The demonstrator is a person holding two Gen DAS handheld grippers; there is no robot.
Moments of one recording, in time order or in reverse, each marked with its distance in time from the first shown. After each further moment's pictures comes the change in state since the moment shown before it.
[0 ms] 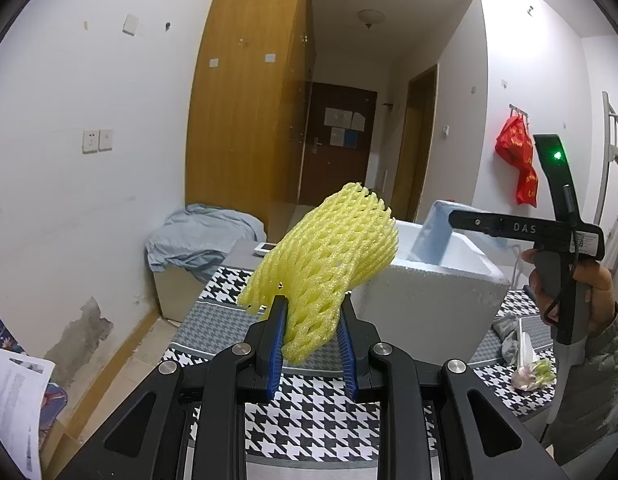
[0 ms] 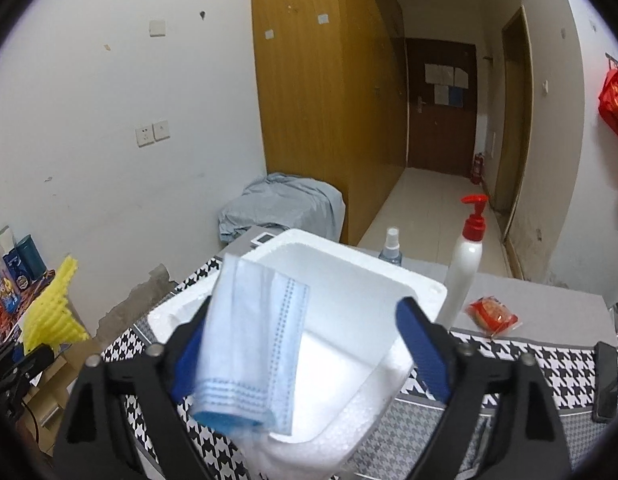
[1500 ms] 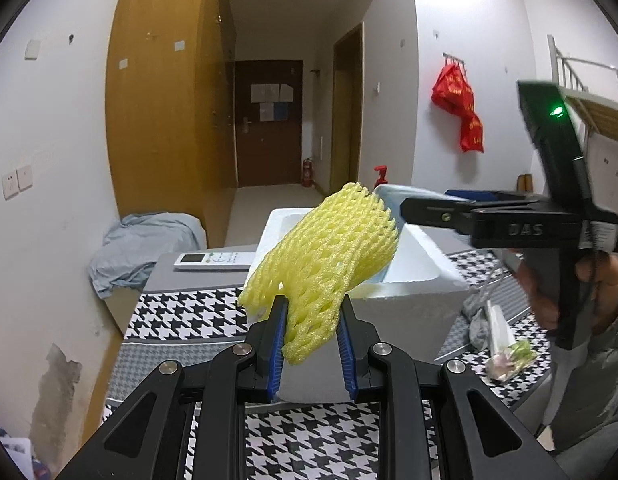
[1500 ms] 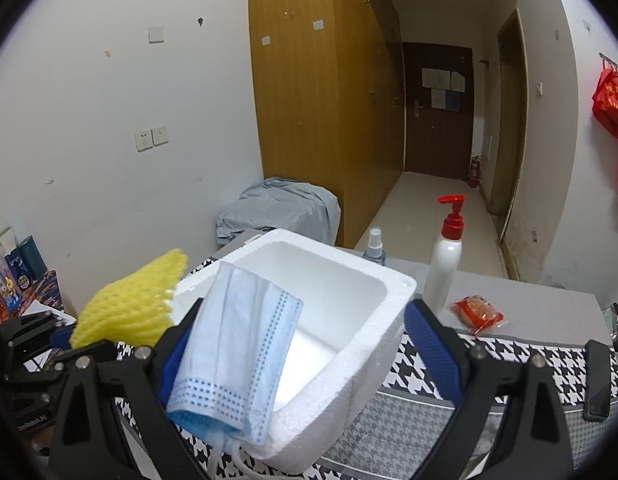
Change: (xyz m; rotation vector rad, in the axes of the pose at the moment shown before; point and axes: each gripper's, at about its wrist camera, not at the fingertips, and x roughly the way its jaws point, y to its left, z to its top) left arm 0.065 -0.055 0.034 0.206 0.113 -0.185; right arm -0.015 -0.022 -0.006 0.009 -0.006 -0.002
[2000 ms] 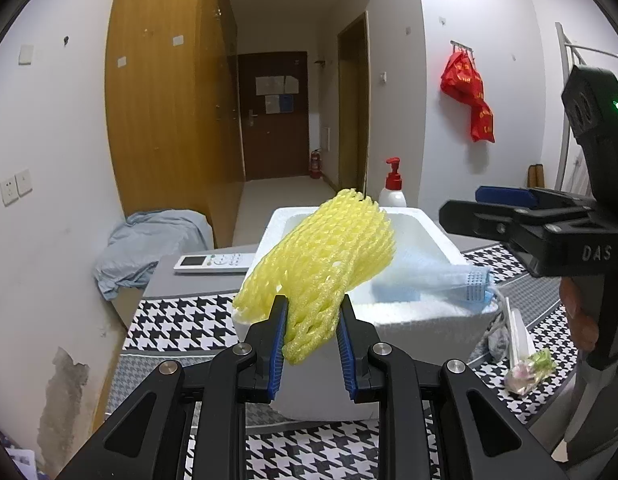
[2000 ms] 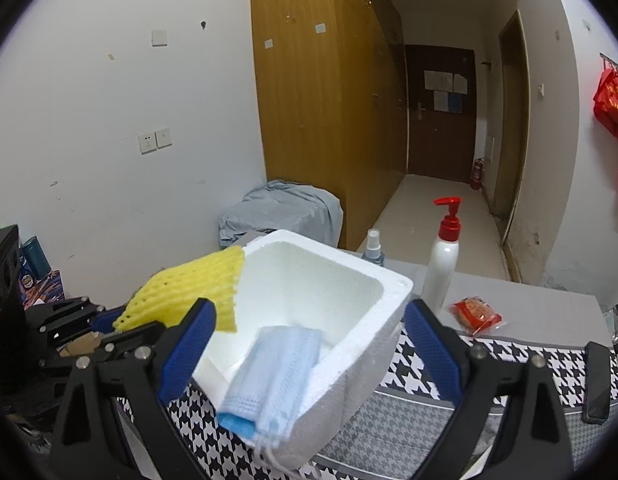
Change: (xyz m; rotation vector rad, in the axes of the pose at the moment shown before) left arm 0.030 -0.004 0.012 0.012 0.026 0.028; right arm -0.006 -0.003 -0.002 -0.007 -0.012 0.011
